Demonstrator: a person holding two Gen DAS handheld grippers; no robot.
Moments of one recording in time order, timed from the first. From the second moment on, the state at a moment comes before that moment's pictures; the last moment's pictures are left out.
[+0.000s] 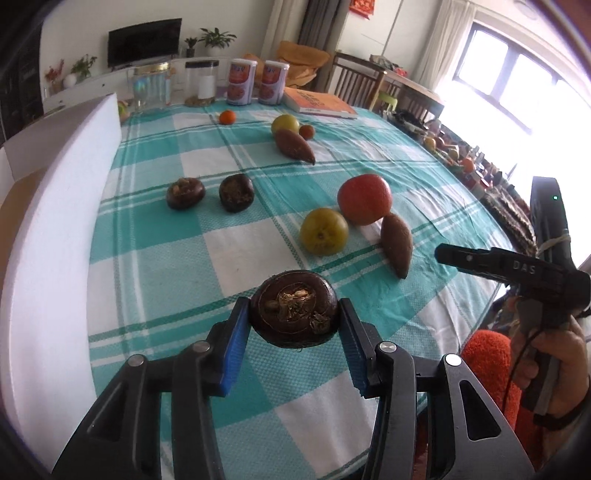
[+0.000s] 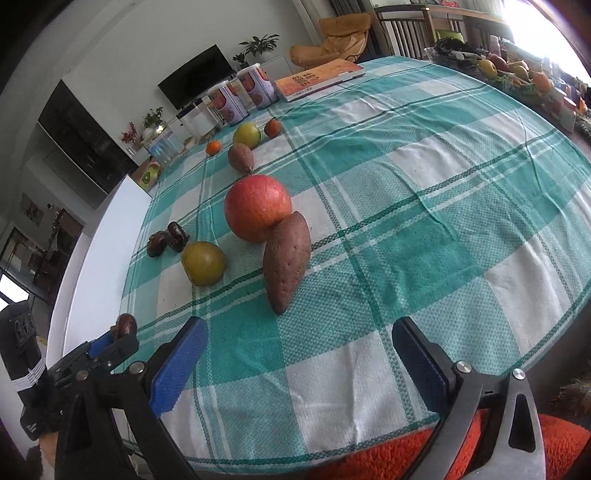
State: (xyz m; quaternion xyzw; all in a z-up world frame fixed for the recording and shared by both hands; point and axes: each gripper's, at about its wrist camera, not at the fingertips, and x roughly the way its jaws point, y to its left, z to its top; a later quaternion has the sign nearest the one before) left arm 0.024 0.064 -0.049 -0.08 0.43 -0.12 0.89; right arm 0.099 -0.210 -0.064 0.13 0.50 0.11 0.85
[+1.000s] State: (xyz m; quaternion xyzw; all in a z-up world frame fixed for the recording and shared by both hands) left arm -0.017 0.300 -0.056 -0.17 0.43 0.15 0.87; right arm 0.058 0.092 0.011 0.15 0.51 0.45 0.72
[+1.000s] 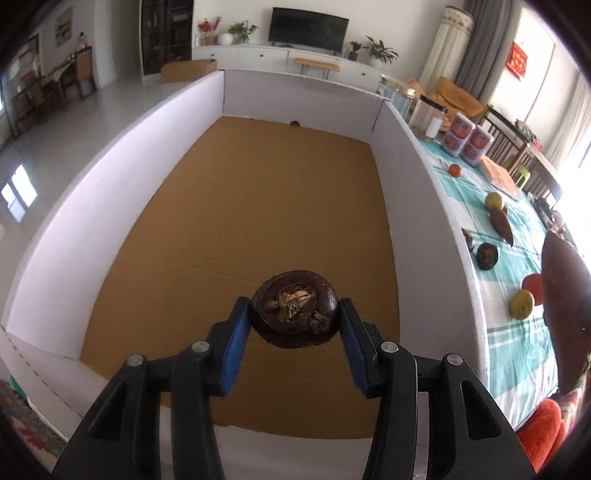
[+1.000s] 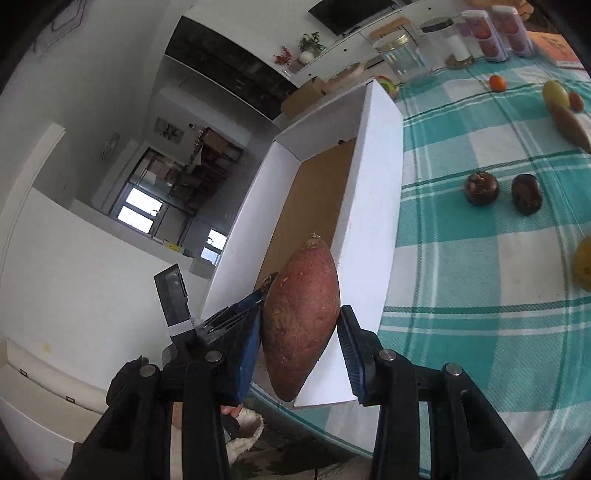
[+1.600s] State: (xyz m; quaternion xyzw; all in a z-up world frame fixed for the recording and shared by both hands) left arm 0.016 0.215 -0.007 -0.07 0.35 0.06 0.93; right arm 0.027 -0.042 -0.030 0.01 0.41 0.22 0.89
